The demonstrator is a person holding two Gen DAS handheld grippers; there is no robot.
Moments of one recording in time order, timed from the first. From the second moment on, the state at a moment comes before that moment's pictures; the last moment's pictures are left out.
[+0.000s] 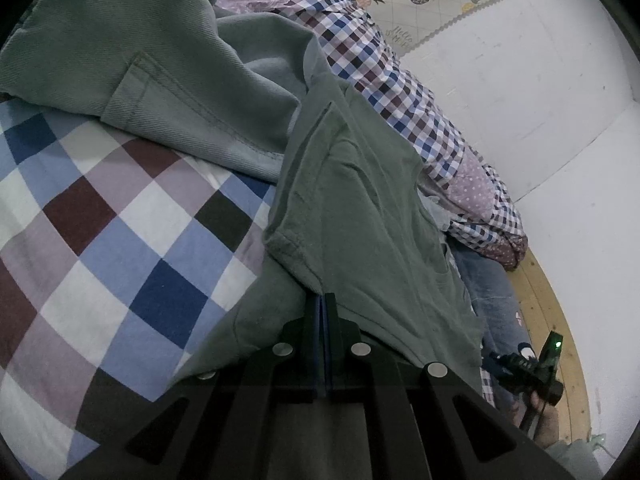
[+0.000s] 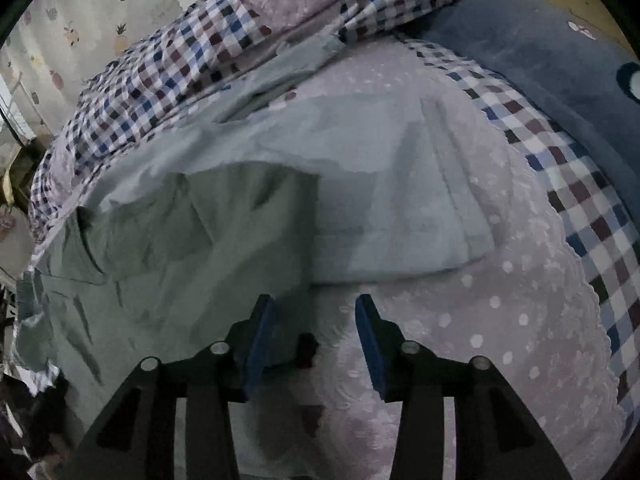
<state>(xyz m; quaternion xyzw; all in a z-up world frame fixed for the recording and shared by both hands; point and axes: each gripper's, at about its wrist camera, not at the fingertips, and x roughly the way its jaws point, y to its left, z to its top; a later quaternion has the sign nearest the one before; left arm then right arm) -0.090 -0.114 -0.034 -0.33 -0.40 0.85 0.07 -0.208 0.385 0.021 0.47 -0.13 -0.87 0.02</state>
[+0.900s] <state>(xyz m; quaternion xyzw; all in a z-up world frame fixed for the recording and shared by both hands) -0.090 -0.113 -0.034 -0.33 -0.40 0.85 0.06 -0.291 0.368 0.033 0.46 -0.01 -0.89 -0.07</state>
